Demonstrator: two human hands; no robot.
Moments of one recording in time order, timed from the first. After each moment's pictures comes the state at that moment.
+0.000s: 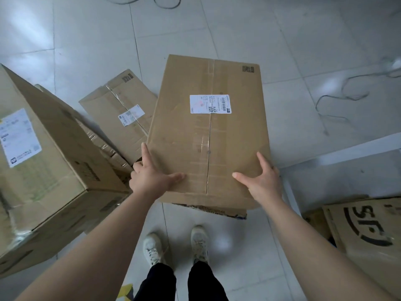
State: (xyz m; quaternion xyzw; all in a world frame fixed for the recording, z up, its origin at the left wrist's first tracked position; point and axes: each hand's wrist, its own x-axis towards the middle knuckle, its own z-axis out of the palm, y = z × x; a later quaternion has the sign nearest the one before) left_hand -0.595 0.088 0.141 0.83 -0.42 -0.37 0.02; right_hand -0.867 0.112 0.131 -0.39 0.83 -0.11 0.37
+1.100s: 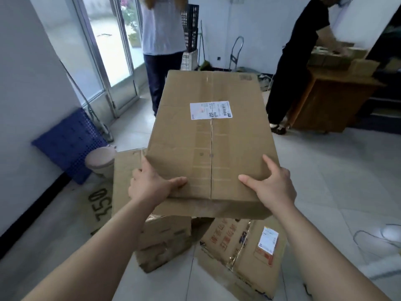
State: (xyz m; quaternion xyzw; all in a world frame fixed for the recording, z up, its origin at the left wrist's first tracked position) left_hand -0.435 0.250 0.455 0.87 -0.33 -0.21 0.29; right_hand -0.699 0.168 0.476 -0.65 0.68 -0.23 0.25
